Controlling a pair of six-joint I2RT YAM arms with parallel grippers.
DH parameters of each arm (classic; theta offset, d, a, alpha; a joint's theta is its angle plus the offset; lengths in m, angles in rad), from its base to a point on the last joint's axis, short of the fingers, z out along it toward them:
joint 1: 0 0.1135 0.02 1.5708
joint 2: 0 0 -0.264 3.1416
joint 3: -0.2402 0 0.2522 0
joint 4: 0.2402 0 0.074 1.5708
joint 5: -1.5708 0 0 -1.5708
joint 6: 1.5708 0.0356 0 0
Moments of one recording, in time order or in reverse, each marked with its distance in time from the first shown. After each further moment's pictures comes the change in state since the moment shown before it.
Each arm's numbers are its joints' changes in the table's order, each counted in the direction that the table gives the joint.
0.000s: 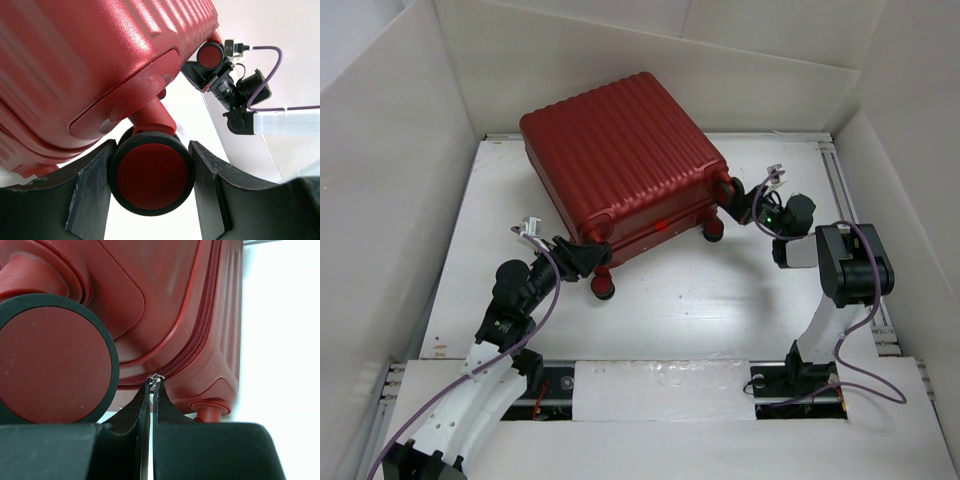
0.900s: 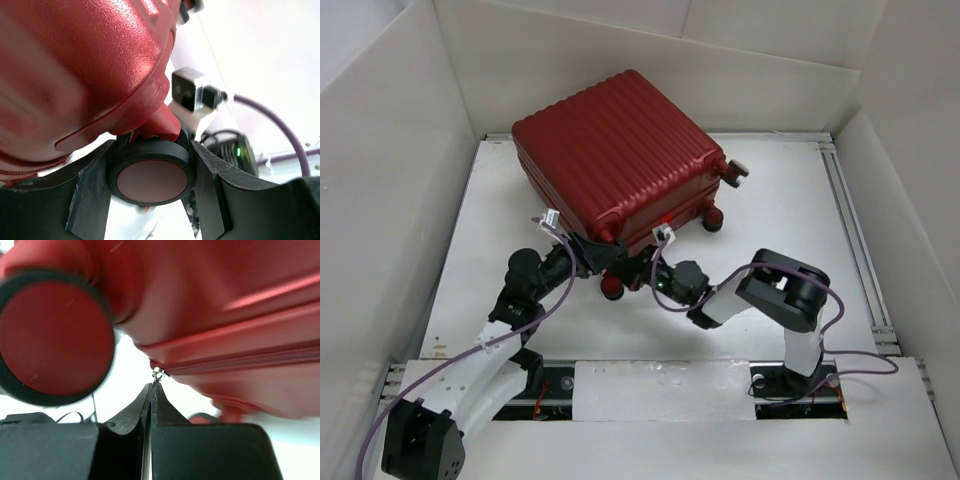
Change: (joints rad) left arm -0.014 -0.216 0.010 -0.226 -0.156 -0.101; right arm 0.941 -0.069 0.057 -0.172 -0.737 0.122
